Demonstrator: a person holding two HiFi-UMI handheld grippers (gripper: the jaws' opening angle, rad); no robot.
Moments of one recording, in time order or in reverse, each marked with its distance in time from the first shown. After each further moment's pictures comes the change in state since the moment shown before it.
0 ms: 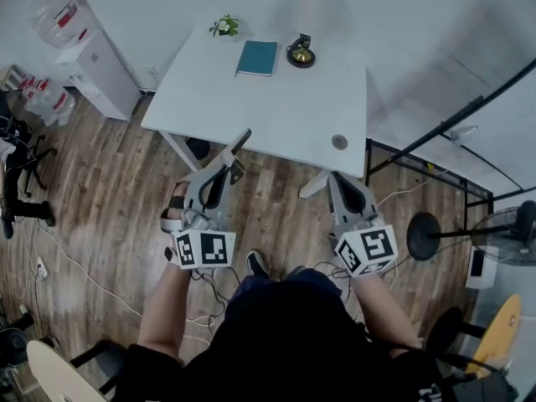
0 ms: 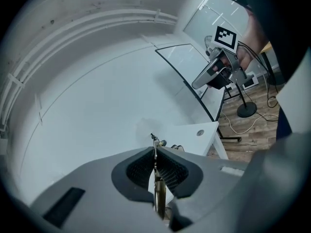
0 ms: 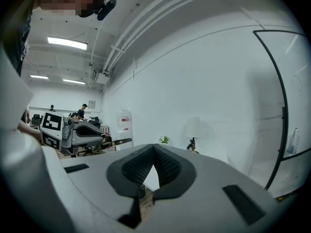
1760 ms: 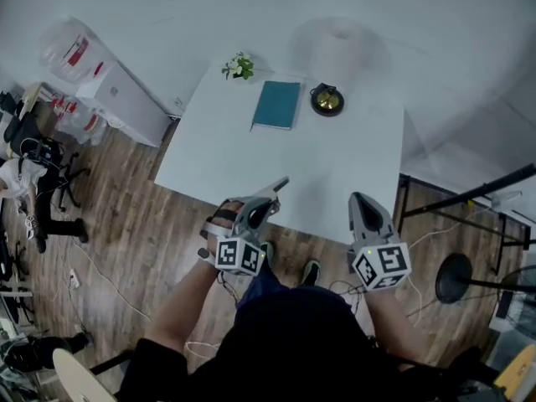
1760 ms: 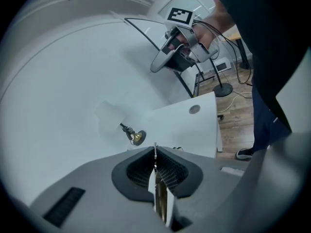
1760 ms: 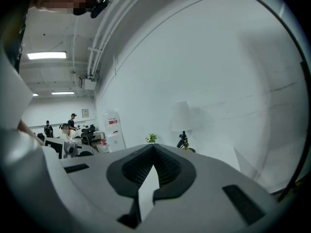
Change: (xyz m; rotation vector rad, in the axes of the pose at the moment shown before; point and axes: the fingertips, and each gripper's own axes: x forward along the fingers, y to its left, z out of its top) left arm 0.275 -0.047 -0.060 0.211 0.111 -0.342; right arm 0.195 -0.191 -0.035 0.172 0.042 0.003
